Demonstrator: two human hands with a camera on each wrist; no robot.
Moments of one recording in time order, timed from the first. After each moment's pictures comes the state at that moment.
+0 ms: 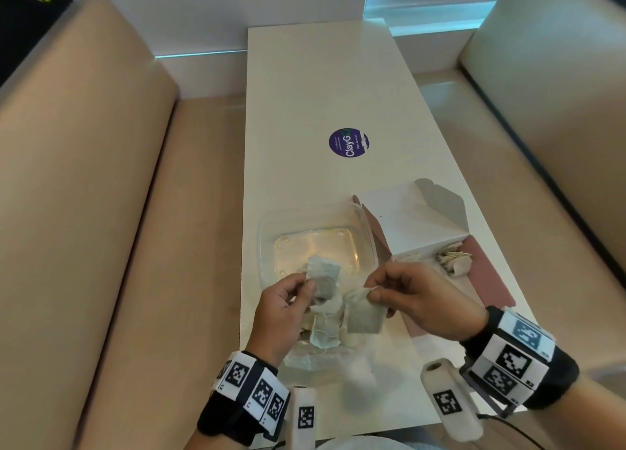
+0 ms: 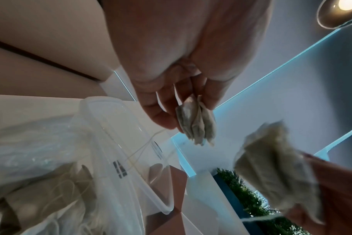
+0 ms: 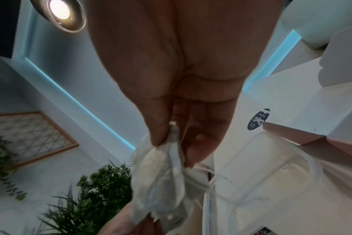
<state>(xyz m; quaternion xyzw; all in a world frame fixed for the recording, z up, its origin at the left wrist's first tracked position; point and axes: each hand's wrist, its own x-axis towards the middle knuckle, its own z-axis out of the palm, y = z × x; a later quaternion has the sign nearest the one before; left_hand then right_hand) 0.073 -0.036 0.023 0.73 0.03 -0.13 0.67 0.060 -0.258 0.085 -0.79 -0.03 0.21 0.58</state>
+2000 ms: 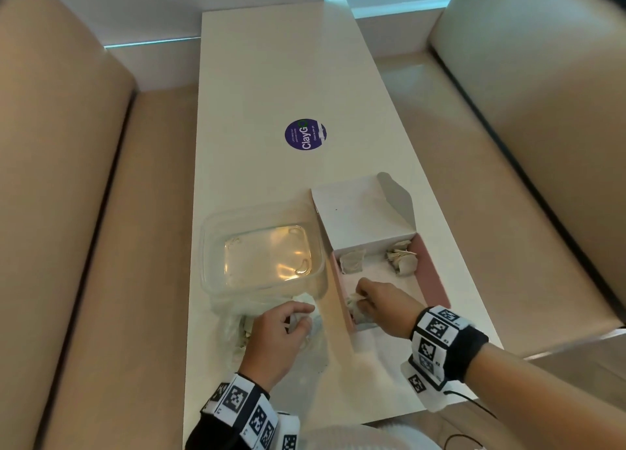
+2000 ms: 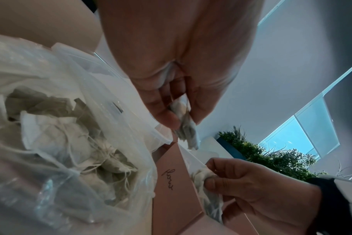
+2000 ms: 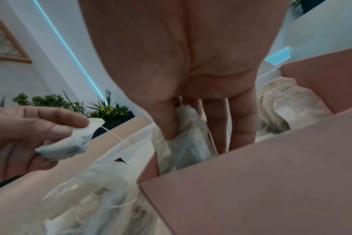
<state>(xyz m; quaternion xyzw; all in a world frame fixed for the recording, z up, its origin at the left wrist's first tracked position) 0.044 -0.115 0.010 0.84 0.02 -0.21 0.50 0.058 -0.341 -0.014 -0.91 -0.01 0.31 0.26</state>
